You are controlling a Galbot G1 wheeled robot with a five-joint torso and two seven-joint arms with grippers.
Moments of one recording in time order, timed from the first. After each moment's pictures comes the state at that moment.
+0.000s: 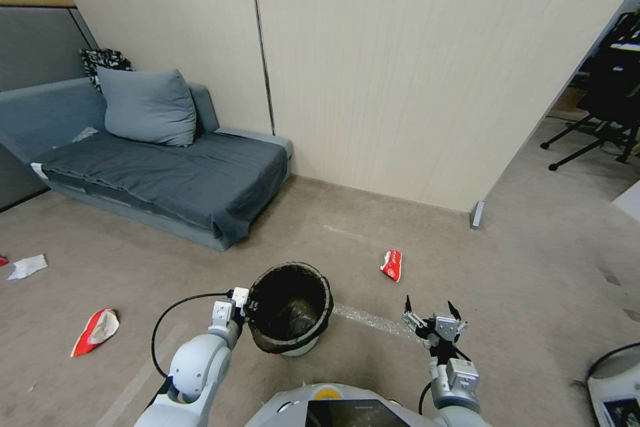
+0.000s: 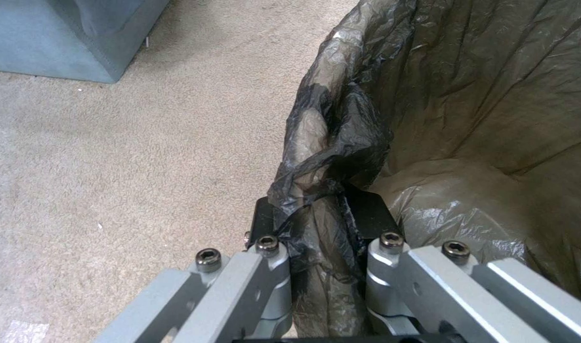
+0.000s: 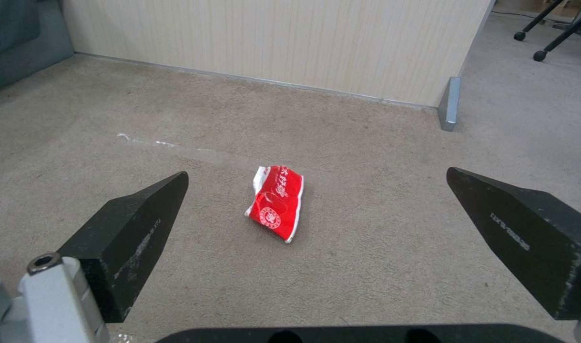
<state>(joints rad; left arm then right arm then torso) 1.56 -1.26 -0.49 -2.11 -0.21 0.73 -0.07 -1.95 1.61 0.56 2.24 -0.06 -0.04 0.18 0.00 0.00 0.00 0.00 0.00</state>
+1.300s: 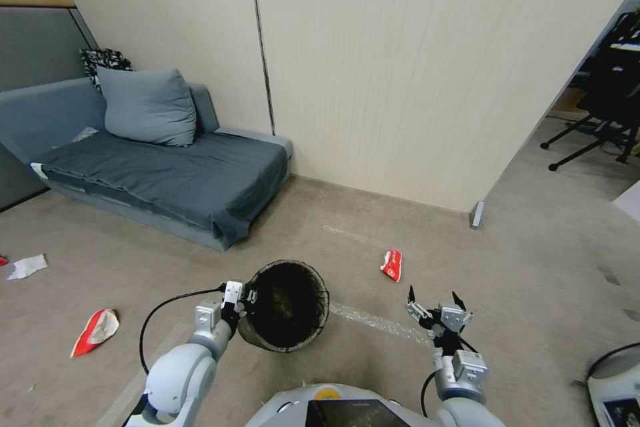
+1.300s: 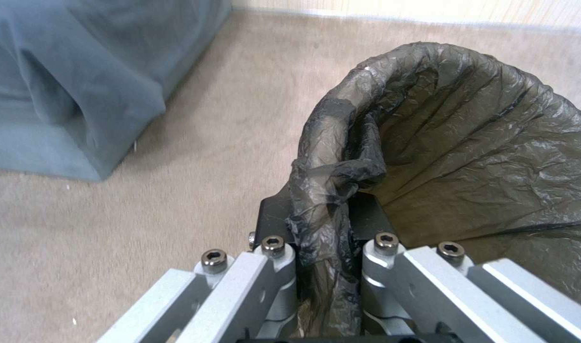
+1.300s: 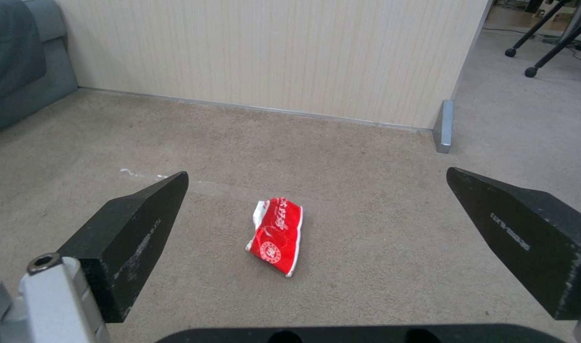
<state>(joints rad) 1.68 -1.25 -0.60 -2.27 -0.30 0.53 0.06 -1.93 1.61 0.57 2.31 -0.04 -0.07 0.18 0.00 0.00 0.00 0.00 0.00</state>
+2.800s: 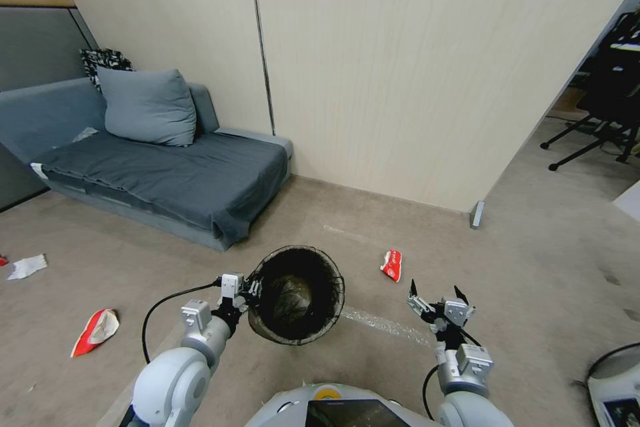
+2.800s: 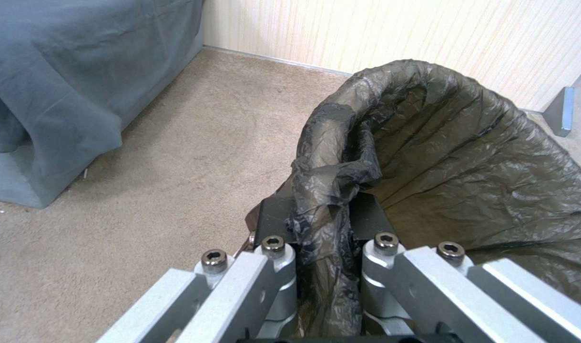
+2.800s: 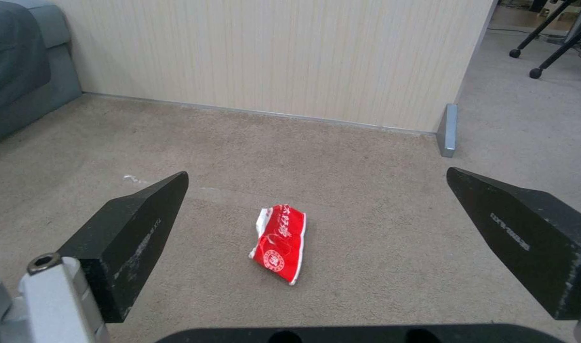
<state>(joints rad) 1.68 -1.27 -0.59 -2.33 -0.44 0.51 0.05 -1.90 1.61 0.58 2.33 -0.03 -0.11 0.16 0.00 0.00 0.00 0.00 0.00</state>
